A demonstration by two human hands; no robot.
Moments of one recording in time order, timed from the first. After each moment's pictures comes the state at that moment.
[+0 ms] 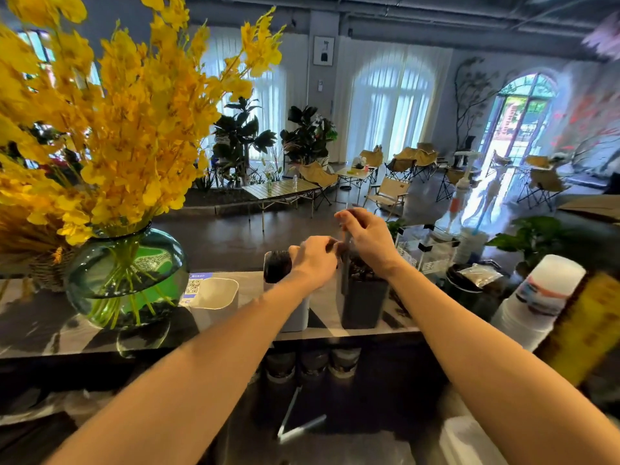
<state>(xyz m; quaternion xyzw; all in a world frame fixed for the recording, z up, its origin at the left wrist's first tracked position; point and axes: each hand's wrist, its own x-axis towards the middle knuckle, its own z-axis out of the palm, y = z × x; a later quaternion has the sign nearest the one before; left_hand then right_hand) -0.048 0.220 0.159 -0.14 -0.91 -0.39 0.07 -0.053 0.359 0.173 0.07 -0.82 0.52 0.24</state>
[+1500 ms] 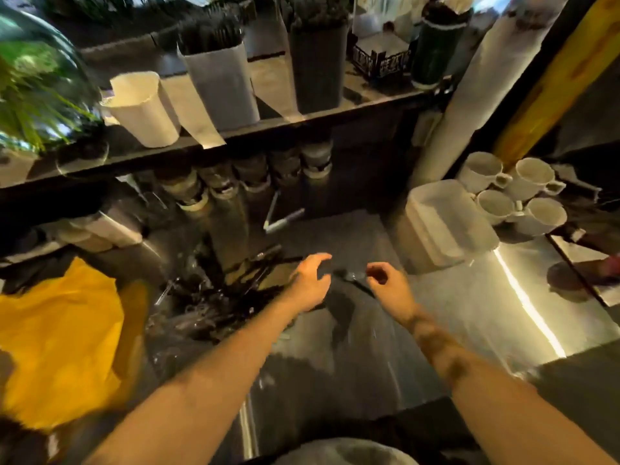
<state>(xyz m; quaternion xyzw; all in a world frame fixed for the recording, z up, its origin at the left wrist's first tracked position) 0.213 0.207 -0.180 -0.14 -0.88 -0.38 -0.25 0.286 0.403 -0.238 -0.26 -0.82 0.51 0.00</state>
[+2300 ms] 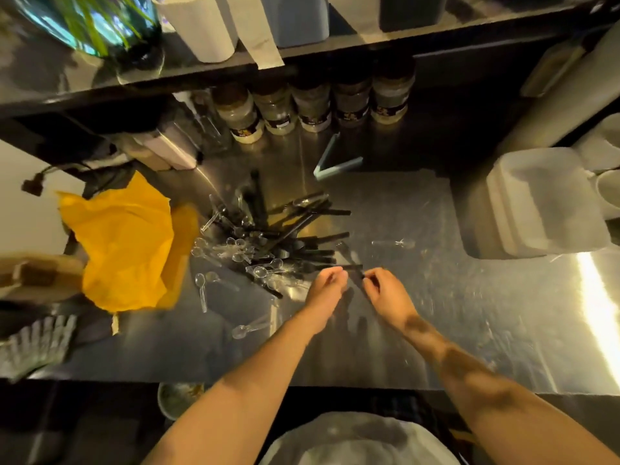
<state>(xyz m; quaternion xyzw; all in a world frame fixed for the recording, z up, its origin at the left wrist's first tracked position) 0.296 0.174 -0.246 0.26 -0.71 -0.57 -0.30 0.314 0.334 -0.293 -0.08 -0.88 0.44 -0.15</state>
